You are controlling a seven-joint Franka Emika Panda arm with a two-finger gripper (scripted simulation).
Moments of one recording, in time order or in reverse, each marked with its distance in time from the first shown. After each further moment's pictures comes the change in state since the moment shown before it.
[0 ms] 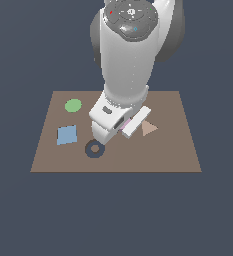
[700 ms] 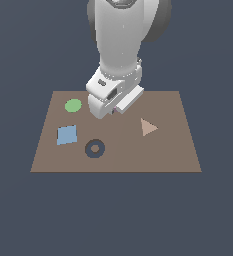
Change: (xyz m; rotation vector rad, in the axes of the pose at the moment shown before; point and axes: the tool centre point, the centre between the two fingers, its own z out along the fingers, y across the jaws) arm -0.057 -0.049 -0.003 0.000 0.000 0.028
